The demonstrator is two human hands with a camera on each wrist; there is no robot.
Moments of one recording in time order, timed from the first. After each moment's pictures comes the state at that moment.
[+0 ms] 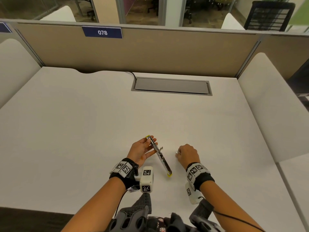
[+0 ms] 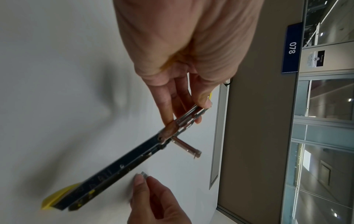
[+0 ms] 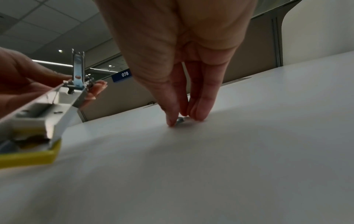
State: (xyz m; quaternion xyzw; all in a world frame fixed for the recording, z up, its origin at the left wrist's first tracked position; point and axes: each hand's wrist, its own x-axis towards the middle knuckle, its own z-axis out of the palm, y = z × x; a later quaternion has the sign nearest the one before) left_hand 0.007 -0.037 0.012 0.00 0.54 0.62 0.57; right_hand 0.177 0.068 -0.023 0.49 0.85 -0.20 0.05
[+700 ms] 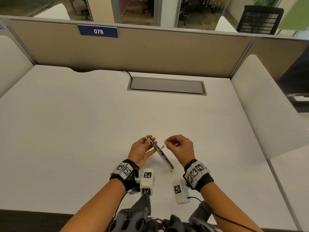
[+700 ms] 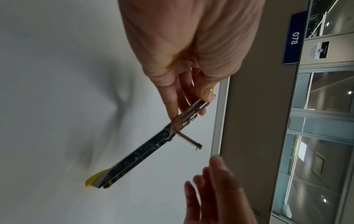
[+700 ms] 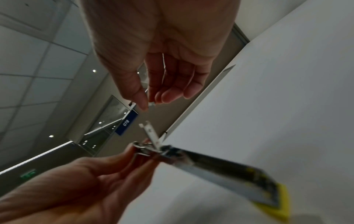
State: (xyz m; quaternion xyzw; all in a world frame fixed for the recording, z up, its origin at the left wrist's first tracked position) left_hand 0.026 -0.039 0.018 0.01 0.53 0.64 0.55; right_hand 0.172 0.040 0.033 0.45 0.71 -0.46 -0.29
